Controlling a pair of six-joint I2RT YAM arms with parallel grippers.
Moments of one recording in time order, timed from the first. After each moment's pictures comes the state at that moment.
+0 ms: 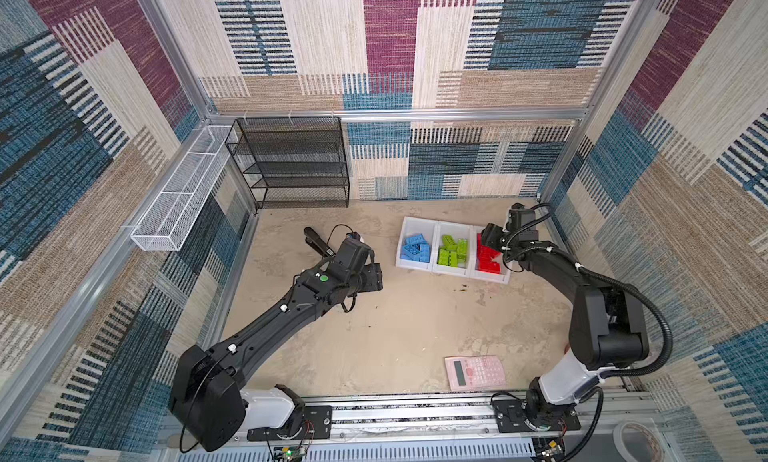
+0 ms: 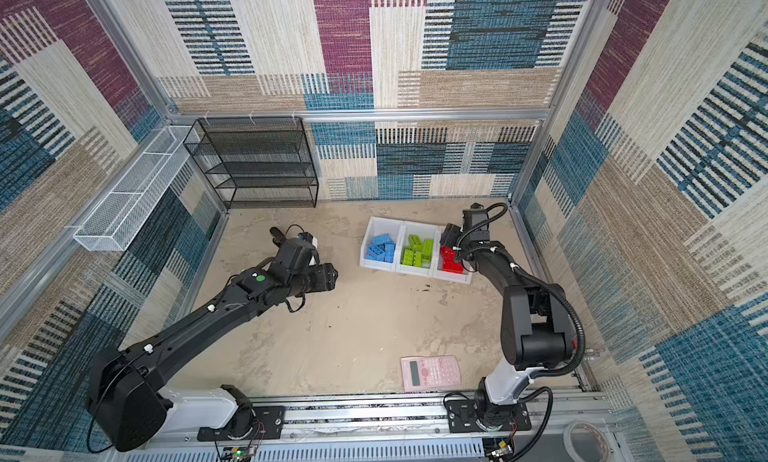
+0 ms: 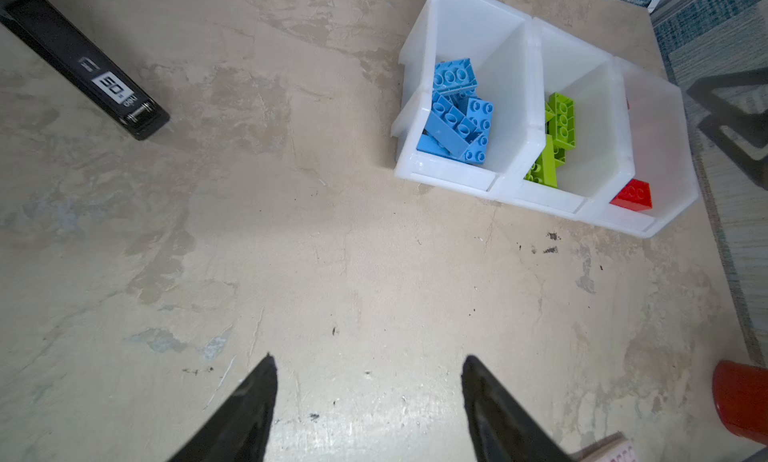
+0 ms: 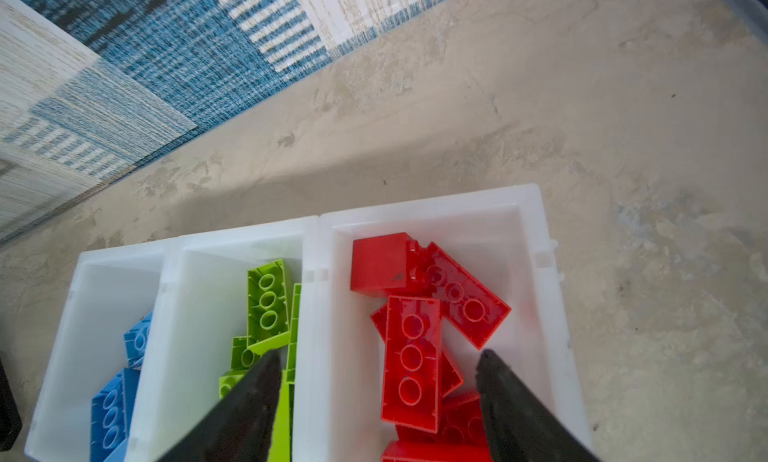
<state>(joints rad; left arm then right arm) -0.60 1.31 1.07 -0.59 -0.13 -0.56 0.05 1.62 1.08 -0.14 -0.03 0.42</state>
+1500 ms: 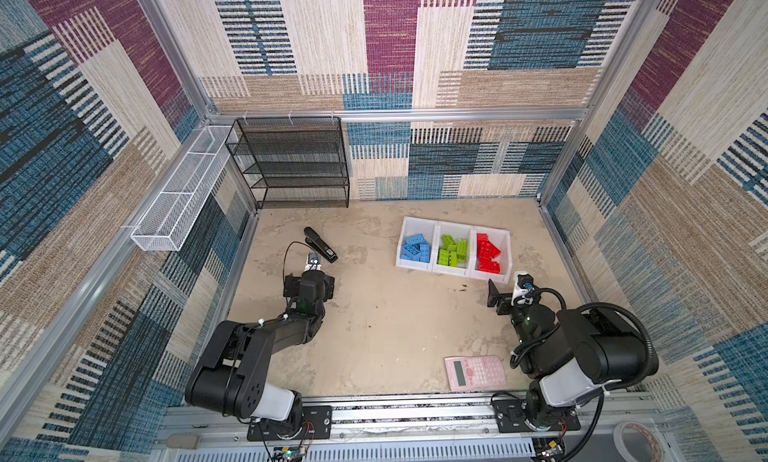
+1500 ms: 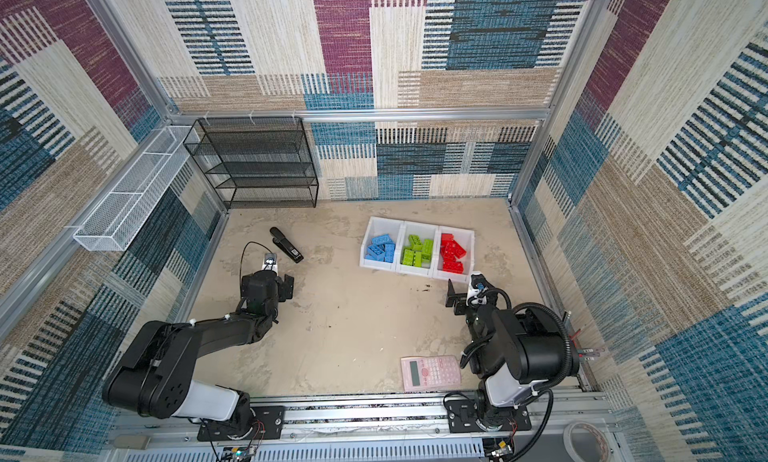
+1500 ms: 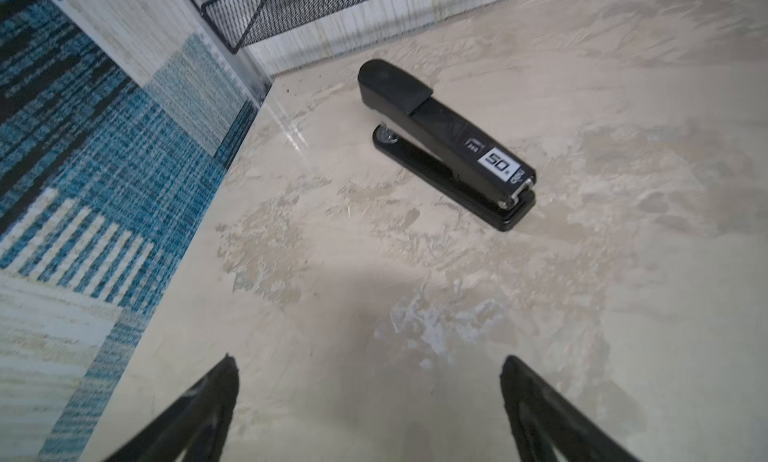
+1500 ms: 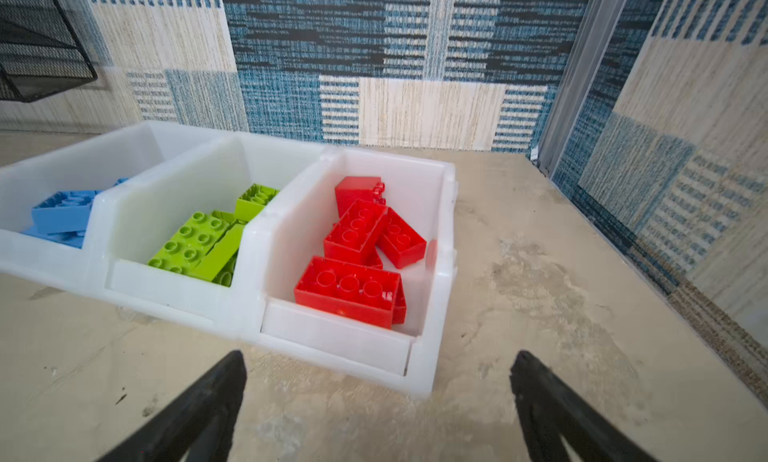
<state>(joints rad) -0.22 1.49 0.44 0.57 -0.48 0.12 0.04 1.58 0.02 1.45 0.02 -0.03</state>
